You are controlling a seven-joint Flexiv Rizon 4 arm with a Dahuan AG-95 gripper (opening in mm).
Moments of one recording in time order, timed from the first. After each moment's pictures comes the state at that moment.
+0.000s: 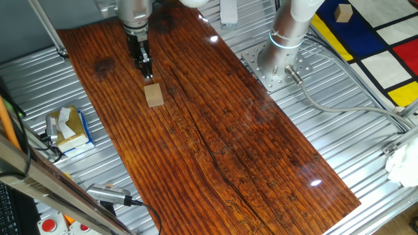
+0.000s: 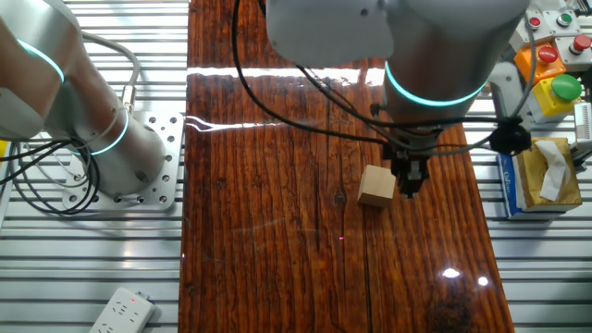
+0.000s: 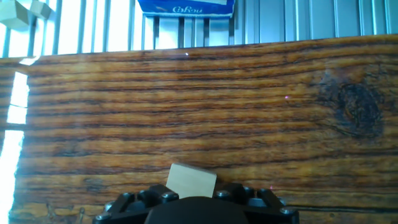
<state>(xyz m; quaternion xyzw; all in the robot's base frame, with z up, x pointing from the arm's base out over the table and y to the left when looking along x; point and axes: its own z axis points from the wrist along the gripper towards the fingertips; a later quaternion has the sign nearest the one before) 0.533 -0.084 0.158 -0.02 1.00 0.02 0.06</state>
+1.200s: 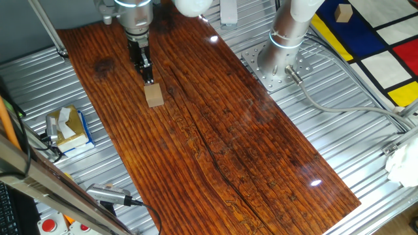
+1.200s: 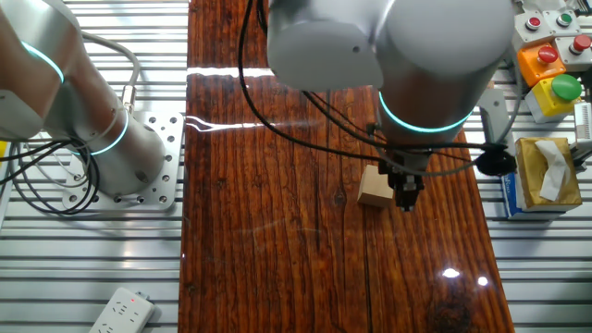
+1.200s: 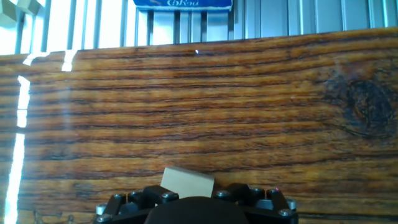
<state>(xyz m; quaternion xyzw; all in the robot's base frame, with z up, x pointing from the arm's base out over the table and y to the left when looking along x) 0.538 -0.088 0.125 -0.02 1.00 0.03 0.06</state>
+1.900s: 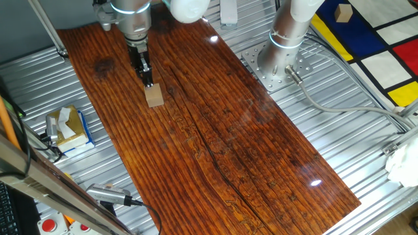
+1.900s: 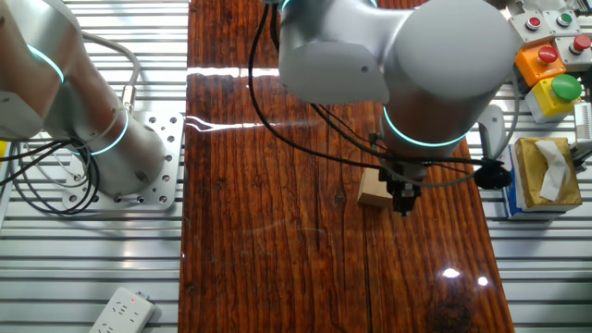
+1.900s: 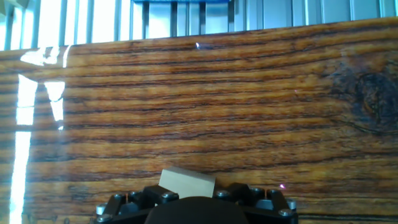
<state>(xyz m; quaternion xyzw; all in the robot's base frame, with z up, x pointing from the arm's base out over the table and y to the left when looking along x) 0.536 -0.088 0.106 -0.01 1.00 0.04 0.05</state>
